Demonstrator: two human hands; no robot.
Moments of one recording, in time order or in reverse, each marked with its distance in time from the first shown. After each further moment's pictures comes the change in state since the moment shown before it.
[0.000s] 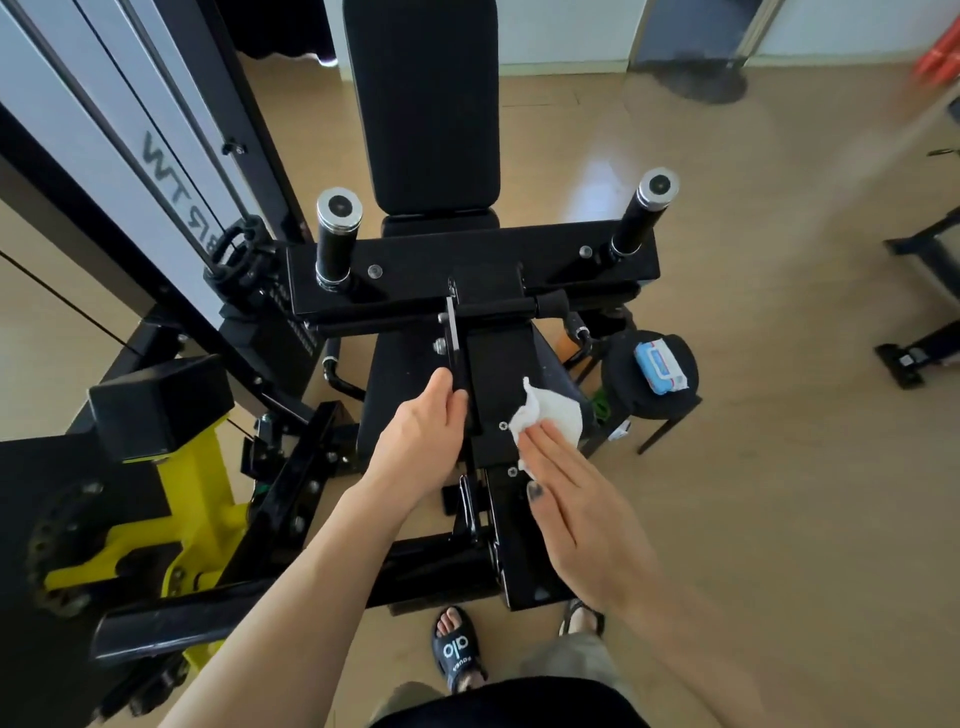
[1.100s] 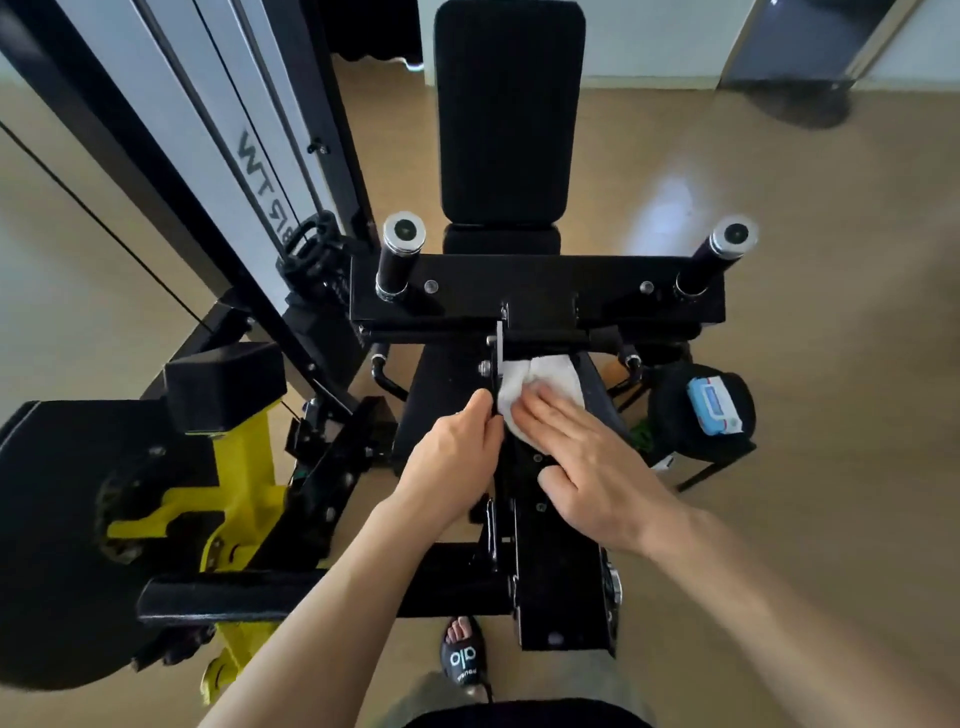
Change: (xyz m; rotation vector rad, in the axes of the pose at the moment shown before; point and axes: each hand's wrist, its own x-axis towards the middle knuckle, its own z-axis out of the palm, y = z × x) left_hand -0.006 0.012 -0.004 0.015 0.054 -0.026; right_hand 0.086 0.002 -0.036 -0.134 -0.229 -0.255
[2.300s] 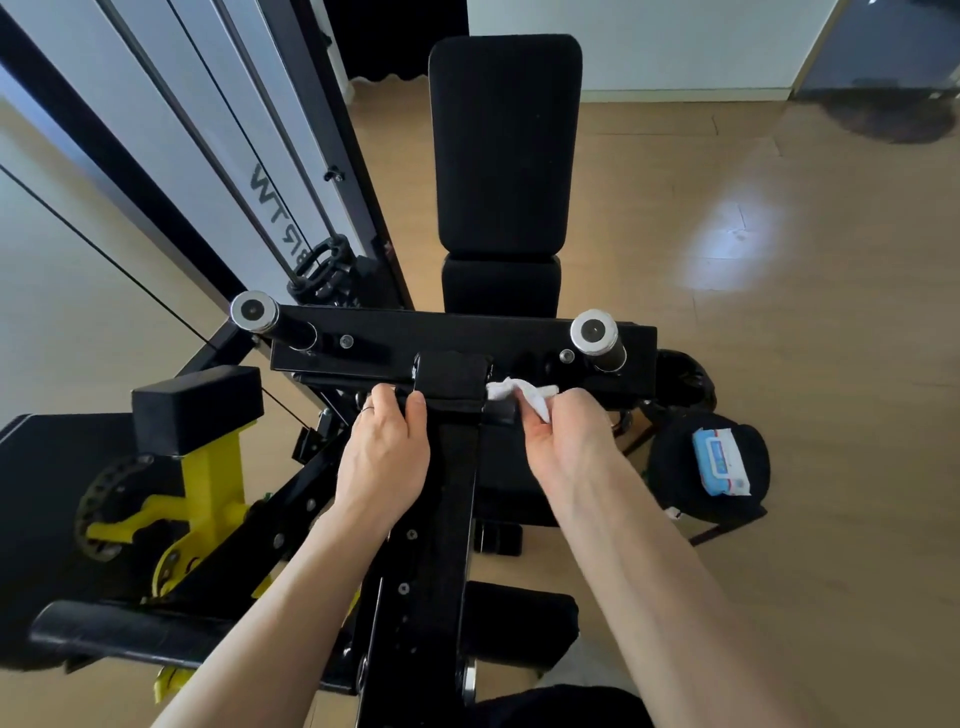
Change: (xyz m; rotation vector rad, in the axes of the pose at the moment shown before) left_hand 0.062 0.077 0.027 0.173 0.306 -0.300; right_hand 0.072 0.074 -0.094 2.091 0.582 0.965
